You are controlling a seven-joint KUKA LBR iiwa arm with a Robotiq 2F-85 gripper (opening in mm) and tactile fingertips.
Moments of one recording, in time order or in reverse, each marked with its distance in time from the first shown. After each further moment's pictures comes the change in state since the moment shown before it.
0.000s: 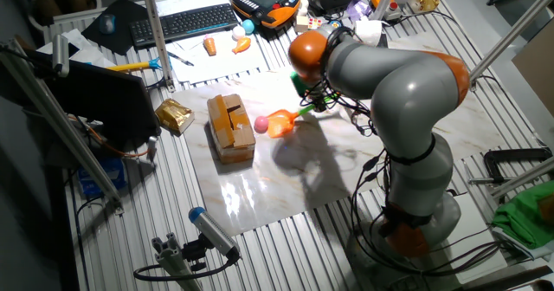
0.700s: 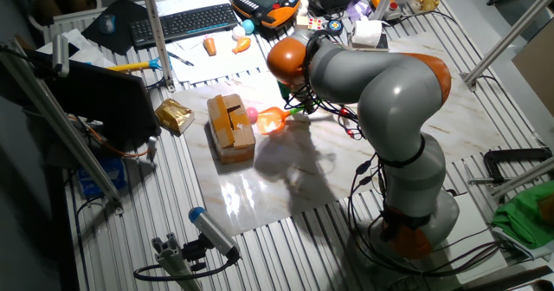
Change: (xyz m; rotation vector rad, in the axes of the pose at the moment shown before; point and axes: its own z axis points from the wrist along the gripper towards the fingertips) arm 0.023 0.008 -0.005 -0.027 -0.084 0.090
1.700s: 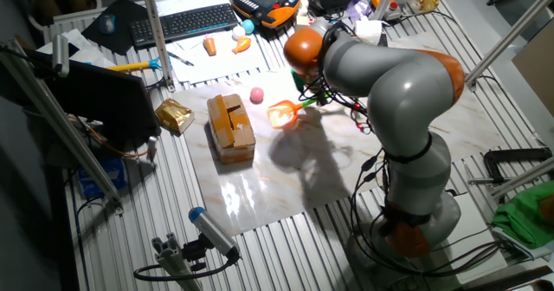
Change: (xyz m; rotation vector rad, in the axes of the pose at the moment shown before) arm -0.072 0.034 0.019 -0.002 0.003 0.025
